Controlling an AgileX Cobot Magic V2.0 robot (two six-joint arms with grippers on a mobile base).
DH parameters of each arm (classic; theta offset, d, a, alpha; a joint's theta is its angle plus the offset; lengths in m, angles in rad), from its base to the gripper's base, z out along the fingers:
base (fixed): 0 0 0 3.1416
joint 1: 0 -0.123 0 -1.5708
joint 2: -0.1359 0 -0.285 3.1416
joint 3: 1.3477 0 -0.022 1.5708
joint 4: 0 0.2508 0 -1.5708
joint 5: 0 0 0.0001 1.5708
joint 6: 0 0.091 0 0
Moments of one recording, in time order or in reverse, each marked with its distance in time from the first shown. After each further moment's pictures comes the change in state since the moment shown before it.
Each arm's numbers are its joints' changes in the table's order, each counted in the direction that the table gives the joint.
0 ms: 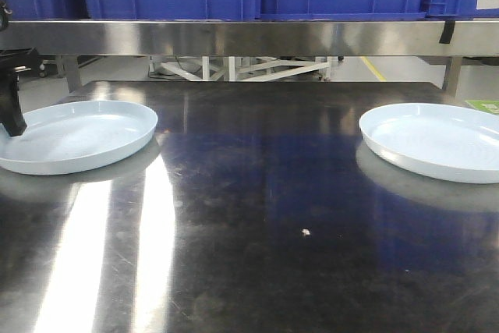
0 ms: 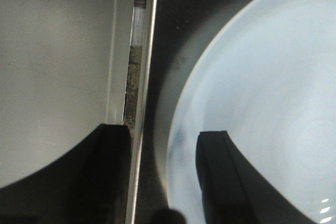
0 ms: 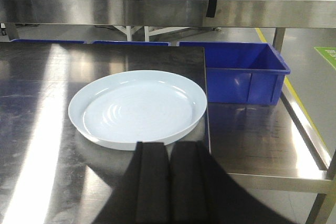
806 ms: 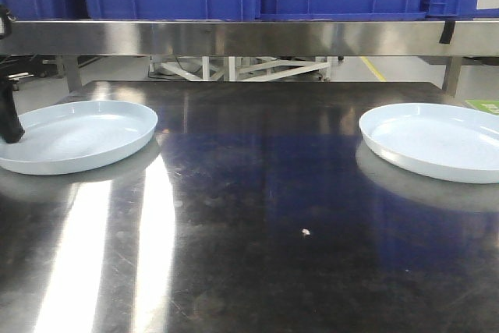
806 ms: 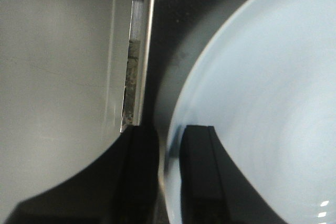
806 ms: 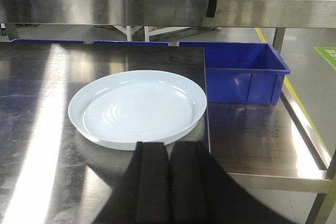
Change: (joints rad) left arm 0.002 -0.019 0.000 0.000 0.004 0.000; right arm 0.000 0.000 0.000 0.000 0.000 0.000
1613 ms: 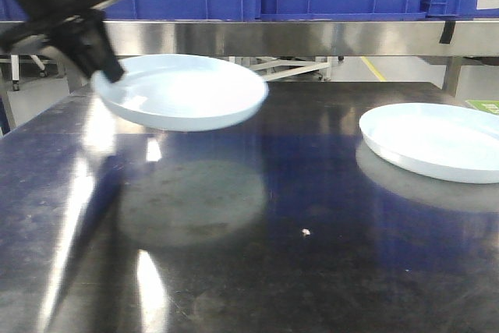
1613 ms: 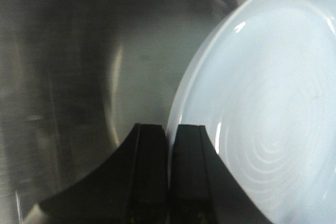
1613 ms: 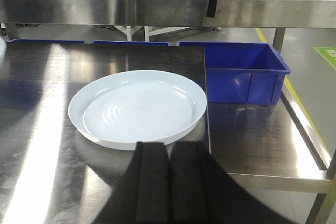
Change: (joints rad) left arm 0.239 -0.002 -0.223 -0.216 0.168 0.000; right arm 0.000 0.000 0.000 0.000 0.000 0.000
